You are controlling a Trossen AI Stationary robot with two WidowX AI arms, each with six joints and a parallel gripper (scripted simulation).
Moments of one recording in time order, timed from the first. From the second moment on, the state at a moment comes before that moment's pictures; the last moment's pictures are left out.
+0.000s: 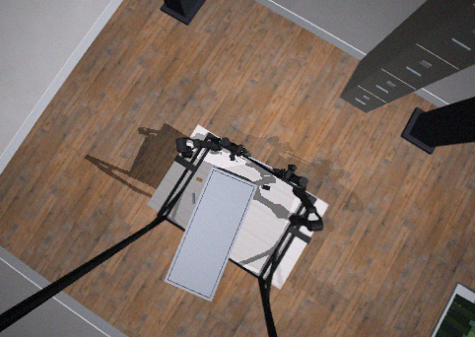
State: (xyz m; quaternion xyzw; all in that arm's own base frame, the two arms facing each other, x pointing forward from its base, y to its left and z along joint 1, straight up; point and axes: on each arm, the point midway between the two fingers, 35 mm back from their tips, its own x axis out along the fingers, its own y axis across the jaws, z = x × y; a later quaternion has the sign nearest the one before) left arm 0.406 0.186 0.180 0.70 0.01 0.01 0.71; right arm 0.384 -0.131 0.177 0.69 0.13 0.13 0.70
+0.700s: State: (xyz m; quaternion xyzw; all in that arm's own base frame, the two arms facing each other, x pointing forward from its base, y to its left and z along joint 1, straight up) left arm 0.326 0.285 0.320 0.59 0.05 0.23 0.77; right arm 0.384 -0.131 0.177 0.69 0.13 0.13 0.70
